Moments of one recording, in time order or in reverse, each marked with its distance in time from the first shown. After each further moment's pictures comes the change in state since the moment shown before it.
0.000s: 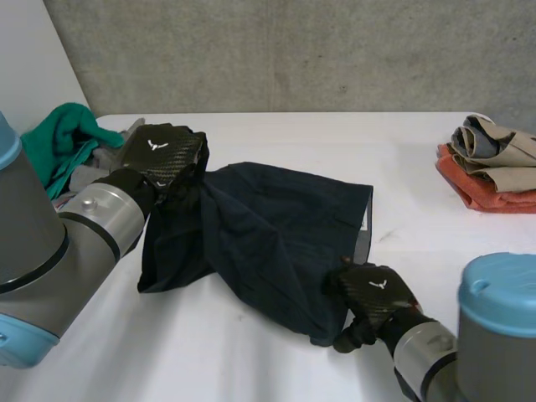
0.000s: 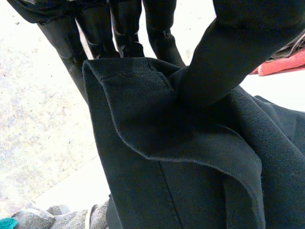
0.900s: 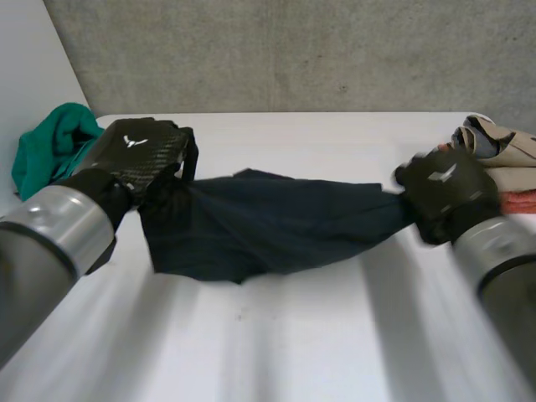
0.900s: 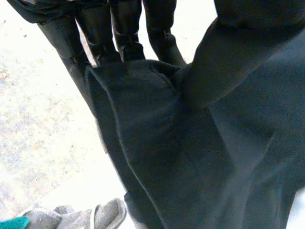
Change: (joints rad) left arm -0.004 0.189 -0.032 -0.173 0.004 -0.005; right arm -0.102 -0.227 -0.279 0.197 0.182 -0.589; left_hand 0.000 0.000 0.000 0.000 0.000; right_hand 0.459 0.560 0.586 0.638 0.569
